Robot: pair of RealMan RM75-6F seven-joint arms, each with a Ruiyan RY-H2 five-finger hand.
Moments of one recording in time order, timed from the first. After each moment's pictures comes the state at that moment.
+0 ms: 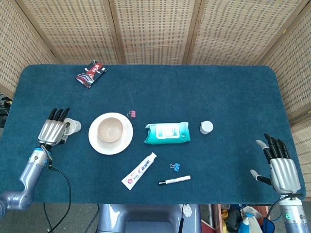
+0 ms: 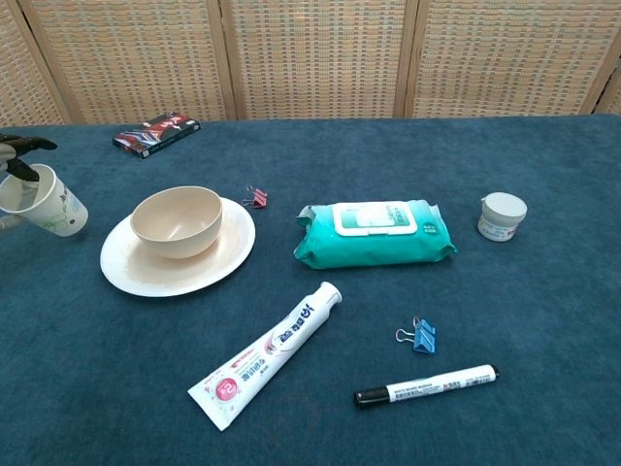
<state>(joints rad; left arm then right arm) -0.56 -1.40 -0.10 -1.24 1.20 1.00 0.35 0.09 -1.21 0.08 -1.56 -1.53 1.51 -0.02</state>
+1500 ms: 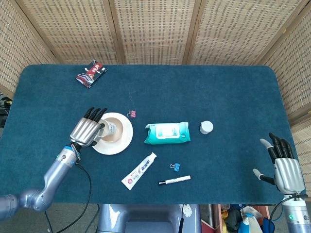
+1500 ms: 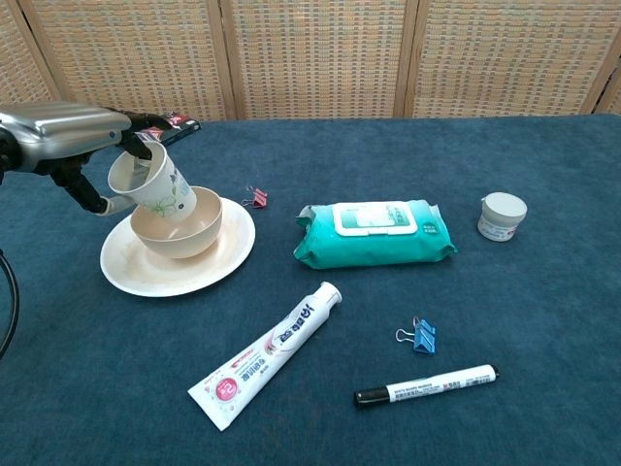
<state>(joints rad) -0.72 -1.34 -0.16 -1.66 1.00 0.96 0.63 0.09 -1.20 0.09 -1.56 -1.52 1.53 0.03</state>
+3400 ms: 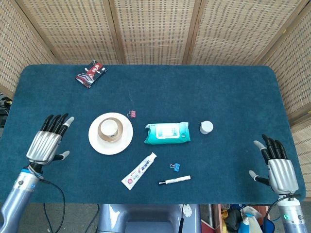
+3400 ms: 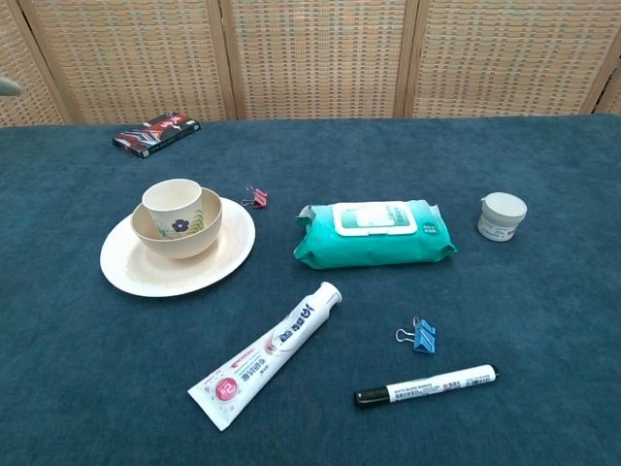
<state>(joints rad) -0.45 -1.12 0.04 -1.84 1.30 1.38 0.44 0.10 -1.23 0.07 -1.55 -1.54 1.51 -0.03</state>
